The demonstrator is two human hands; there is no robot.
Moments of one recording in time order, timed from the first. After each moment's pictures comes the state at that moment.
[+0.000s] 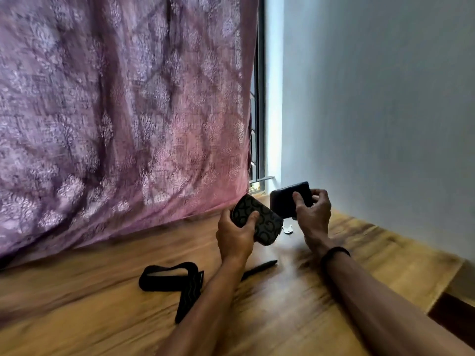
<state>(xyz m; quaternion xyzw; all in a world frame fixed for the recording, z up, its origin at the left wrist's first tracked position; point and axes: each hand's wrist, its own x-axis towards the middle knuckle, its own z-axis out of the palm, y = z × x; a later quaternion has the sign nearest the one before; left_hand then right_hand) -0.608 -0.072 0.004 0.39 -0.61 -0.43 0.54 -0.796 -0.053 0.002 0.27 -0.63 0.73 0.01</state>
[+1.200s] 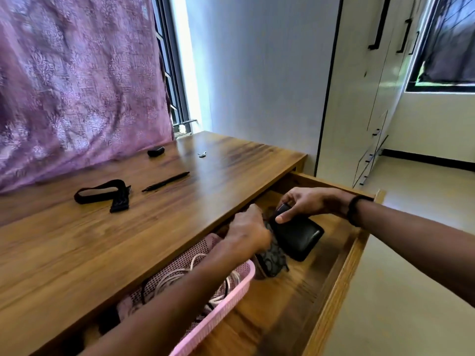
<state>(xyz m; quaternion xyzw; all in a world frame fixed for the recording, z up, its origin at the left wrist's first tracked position) -0.594 0.235 -0.021 0.34 -0.87 -0.34 0.06 -0.815 0.301 -0.025 0.47 -0.77 0.22 -0.38</state>
